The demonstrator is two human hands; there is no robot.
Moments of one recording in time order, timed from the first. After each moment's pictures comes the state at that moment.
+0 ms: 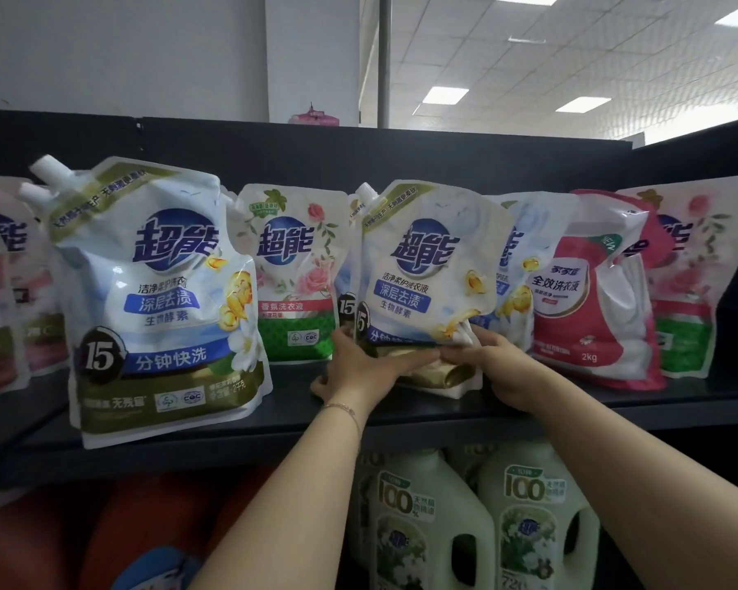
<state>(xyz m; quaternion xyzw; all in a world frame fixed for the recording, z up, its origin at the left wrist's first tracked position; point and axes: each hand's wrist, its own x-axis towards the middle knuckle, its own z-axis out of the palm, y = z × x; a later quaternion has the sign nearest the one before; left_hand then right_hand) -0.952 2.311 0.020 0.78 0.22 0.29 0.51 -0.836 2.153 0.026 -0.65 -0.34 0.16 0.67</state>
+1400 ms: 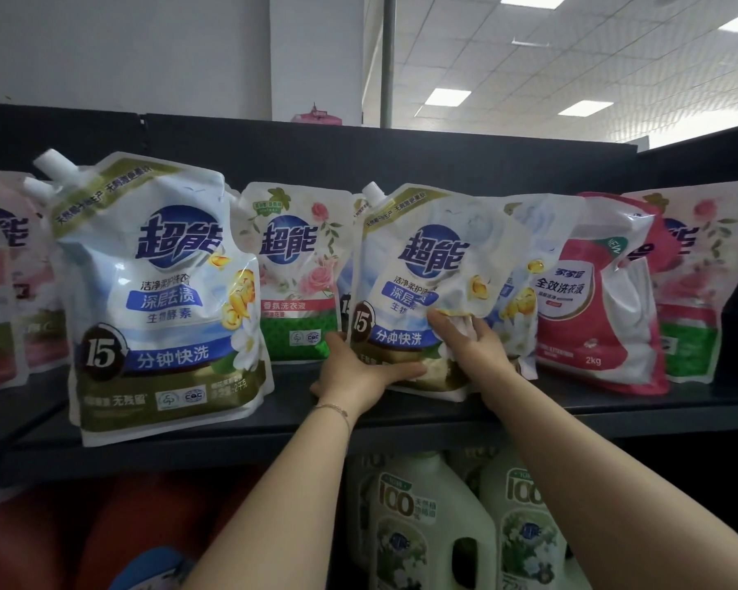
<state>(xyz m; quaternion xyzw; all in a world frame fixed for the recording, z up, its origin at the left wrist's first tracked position) -0.951 2.328 0.012 0.77 0.19 0.29 0.54 -0.851 2.183 0.027 -0.64 -0.25 0.00 0.72</state>
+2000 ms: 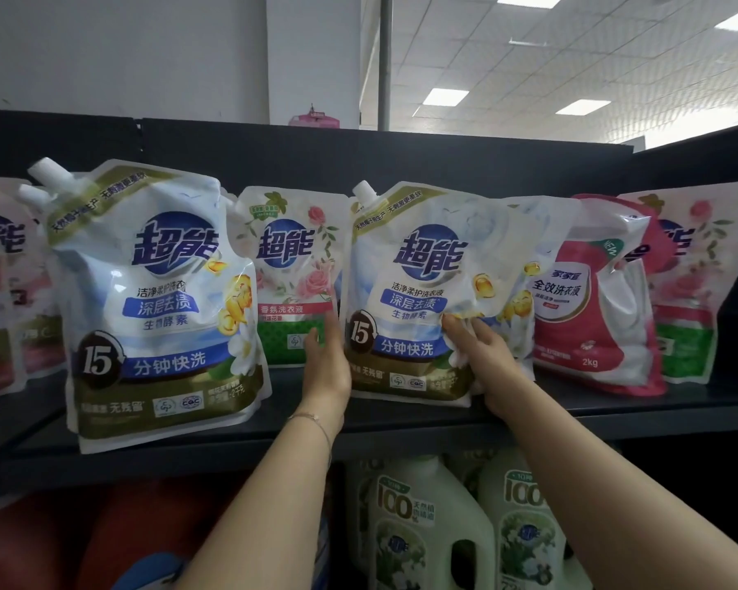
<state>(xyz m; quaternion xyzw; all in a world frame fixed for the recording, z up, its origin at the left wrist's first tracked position) -0.963 2.330 0.022 0.62 0.17 0.34 0.68 -0.853 2.169 0.028 -0.62 -0.27 0.07 0.74</state>
